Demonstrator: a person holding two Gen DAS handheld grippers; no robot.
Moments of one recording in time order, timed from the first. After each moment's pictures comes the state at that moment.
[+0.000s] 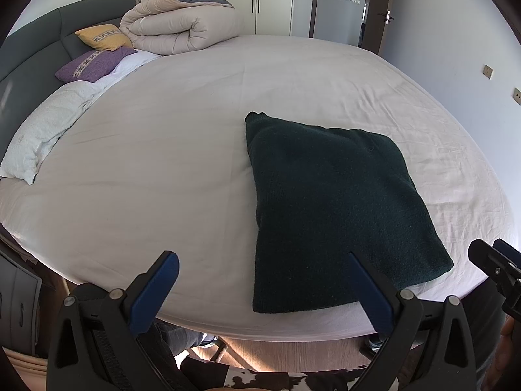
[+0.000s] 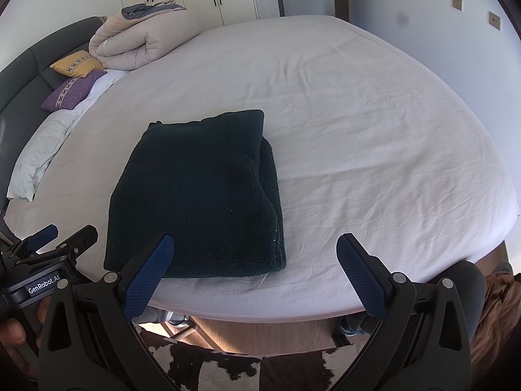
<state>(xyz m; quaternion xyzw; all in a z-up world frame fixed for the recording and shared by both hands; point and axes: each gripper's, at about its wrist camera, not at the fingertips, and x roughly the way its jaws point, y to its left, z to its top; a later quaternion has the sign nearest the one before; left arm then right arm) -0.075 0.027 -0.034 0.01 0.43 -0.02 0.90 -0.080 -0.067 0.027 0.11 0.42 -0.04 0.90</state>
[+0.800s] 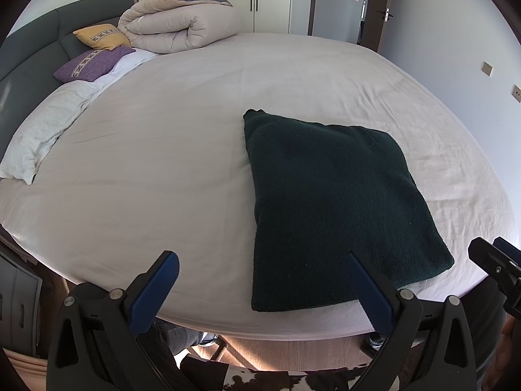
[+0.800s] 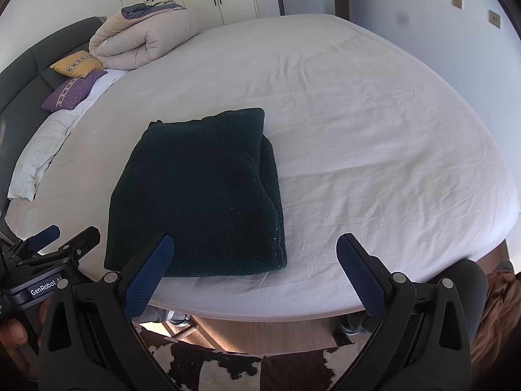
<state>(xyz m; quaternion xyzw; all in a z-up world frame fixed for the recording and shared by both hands) -0.075 0.028 -0.041 0.01 0.44 -0.02 0.90 -0.079 -0.067 0.025 0.11 0.43 -0.04 0.90</state>
